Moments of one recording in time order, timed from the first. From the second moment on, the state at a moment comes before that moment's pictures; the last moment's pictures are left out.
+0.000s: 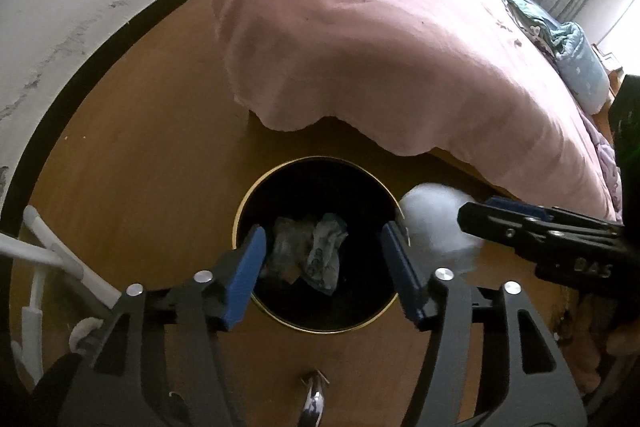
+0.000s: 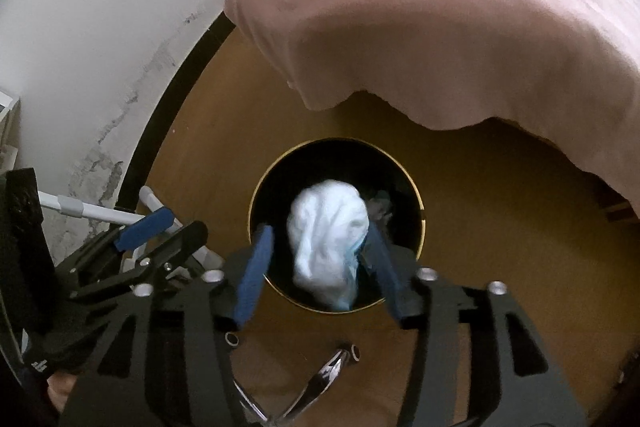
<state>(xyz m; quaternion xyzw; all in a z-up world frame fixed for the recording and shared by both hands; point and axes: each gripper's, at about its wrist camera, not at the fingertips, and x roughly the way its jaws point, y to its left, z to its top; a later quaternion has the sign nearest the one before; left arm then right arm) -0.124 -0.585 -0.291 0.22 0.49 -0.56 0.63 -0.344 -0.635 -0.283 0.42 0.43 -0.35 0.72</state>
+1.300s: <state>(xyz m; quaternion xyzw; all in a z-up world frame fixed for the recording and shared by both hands) 0.041 0.043 -0.010 0.08 0.37 -0.16 0.91 0.041 -0.163 -0.004 -0.03 0.37 0.21 0.90</state>
